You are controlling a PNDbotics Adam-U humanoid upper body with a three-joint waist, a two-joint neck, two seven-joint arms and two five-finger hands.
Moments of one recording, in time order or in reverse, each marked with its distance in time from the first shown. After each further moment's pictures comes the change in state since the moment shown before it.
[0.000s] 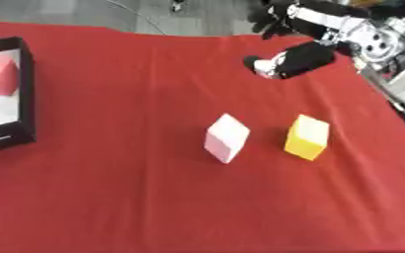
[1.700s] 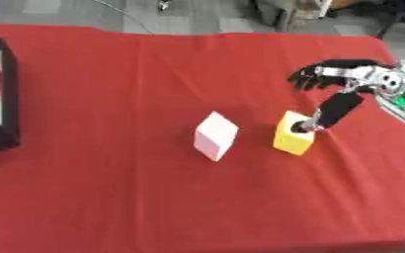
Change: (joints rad) left arm 0.006 0.000 0.007 -0.003 -0.001 0.009 0.009; right arm 0.229 -0.087 -0.008 0.142 0.113 -0.038 0.098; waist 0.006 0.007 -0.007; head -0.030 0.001
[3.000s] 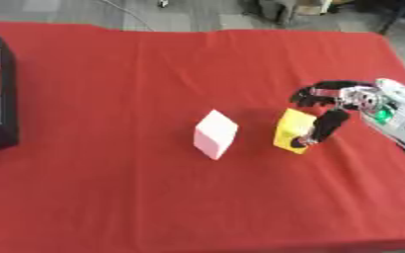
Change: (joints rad) left arm 0.006 -0.008 0.000 -0.003 -0.002 0.002 0.002; right arm -0.022 0.042 0.077 0.127 0.153 0.006 0.011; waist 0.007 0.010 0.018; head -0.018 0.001
